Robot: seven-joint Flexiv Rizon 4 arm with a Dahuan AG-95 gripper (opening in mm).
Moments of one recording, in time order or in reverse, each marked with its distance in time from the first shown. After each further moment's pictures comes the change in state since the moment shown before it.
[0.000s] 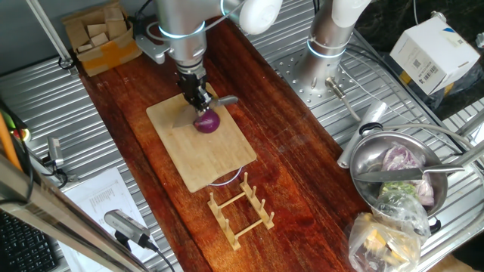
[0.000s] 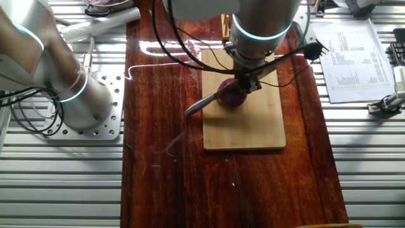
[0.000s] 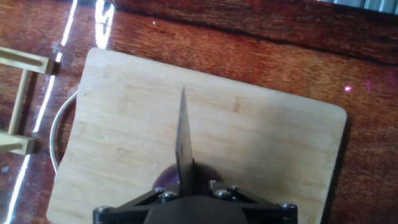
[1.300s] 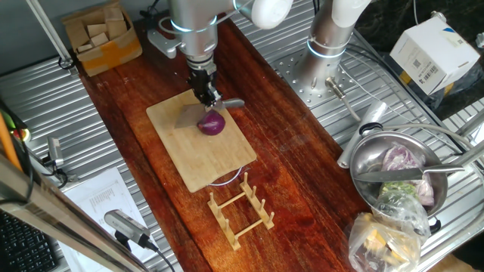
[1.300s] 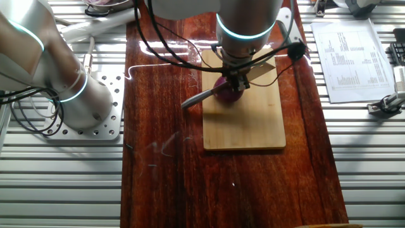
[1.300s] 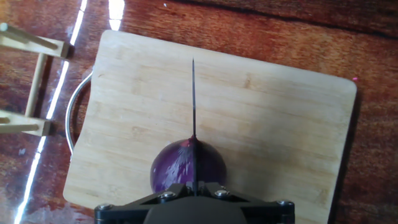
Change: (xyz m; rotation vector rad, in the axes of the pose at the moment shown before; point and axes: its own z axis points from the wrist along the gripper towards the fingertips) arm 0.017 0.010 0.002 0.001 0.004 0.017
